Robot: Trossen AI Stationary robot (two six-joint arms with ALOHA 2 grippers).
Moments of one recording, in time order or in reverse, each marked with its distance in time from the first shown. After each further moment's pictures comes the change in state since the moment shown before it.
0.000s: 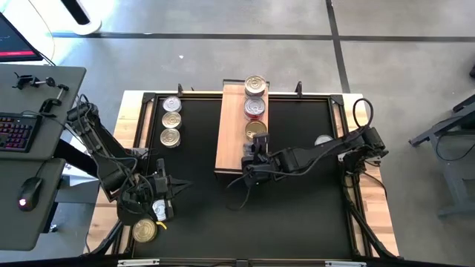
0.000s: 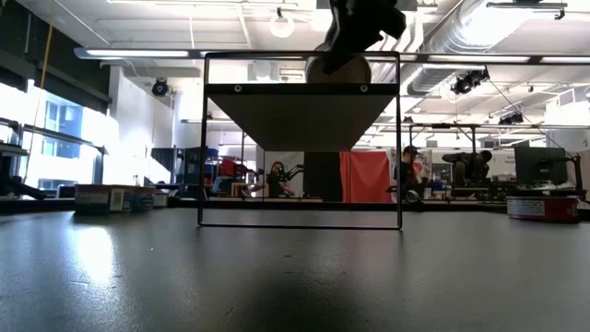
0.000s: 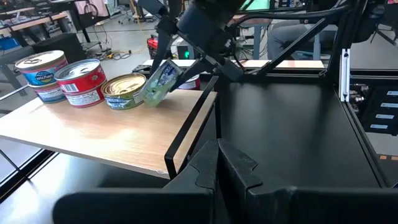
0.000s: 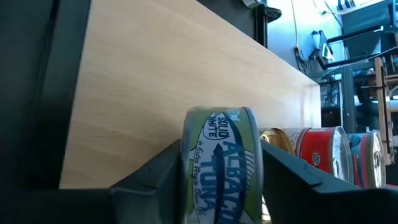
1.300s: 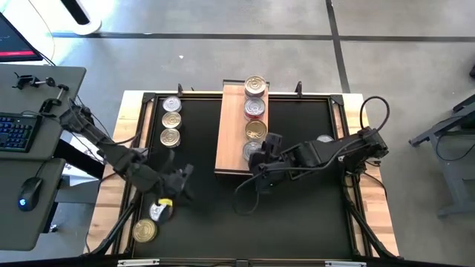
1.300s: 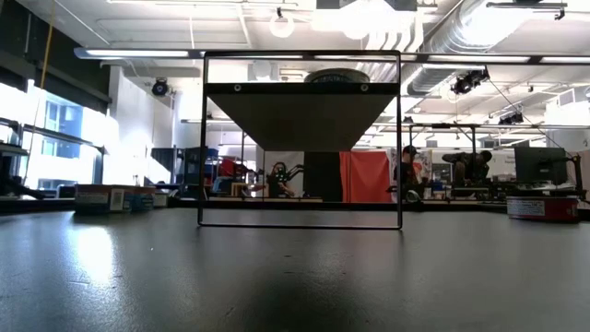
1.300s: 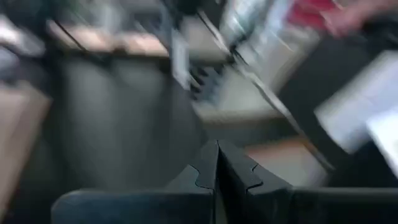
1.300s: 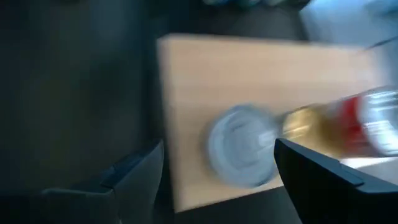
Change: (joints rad) left arm 0.297 -0.052 0.000 0.294 0.971 0.200; right arm 0.069 -0.009 0.332 -0.318 -0.247 0.427
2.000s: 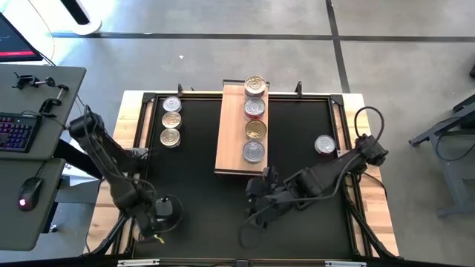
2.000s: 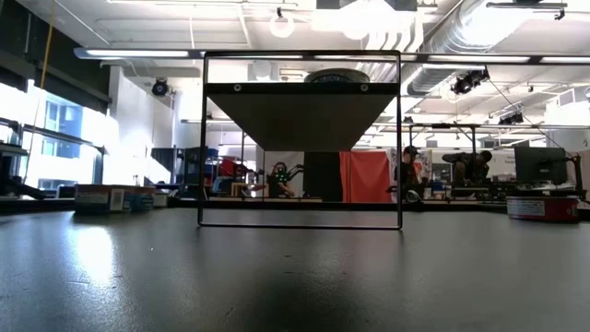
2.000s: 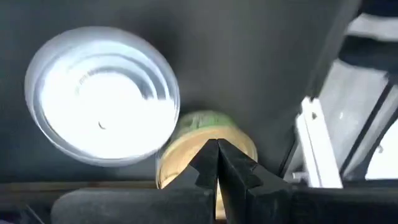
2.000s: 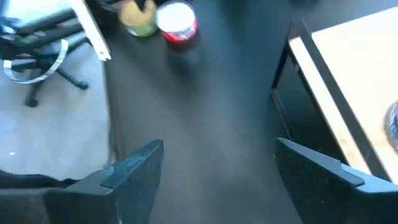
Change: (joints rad) left arm -0.314 0.283 -0.001 -0.718 0.359 -0.803; right arm 0.161 0.063 -0.003 0.255 -0.142 0.417
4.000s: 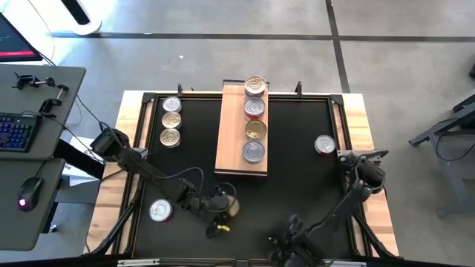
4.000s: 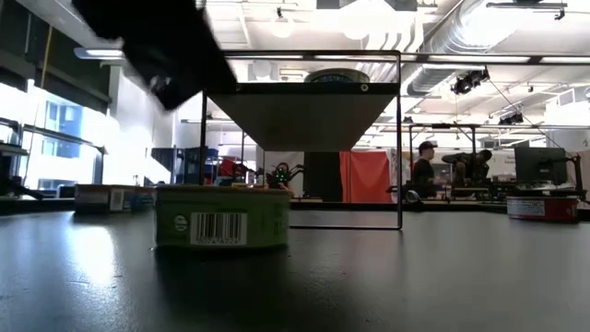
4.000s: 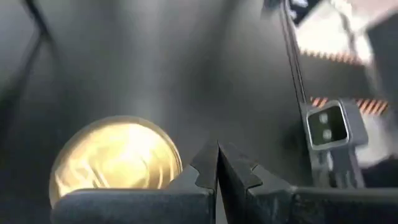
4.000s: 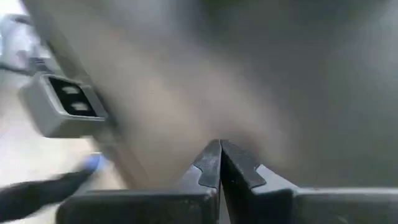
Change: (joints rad) left arm 0.404 0.354 0.157 0.755 -0.365 0.588; right arm 0.336 0.188 -0.351 0.167 0.078 0.725
